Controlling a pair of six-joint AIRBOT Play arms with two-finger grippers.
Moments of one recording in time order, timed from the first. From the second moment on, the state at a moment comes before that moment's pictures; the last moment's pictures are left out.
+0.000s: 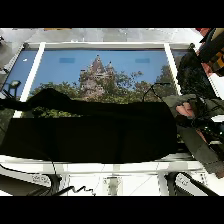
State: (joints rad) left arm 0.53 -1.69 1.42 1.38 -0.98 -0.88; right arm -0.53 -1.15 0.67 -0.88 0.91 0.91
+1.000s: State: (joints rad) left arm 0.82 -1.75 1.71 1.02 -1.42 -0.99; right arm -0.53 -1.15 0.67 -0.79 0.78 0.91
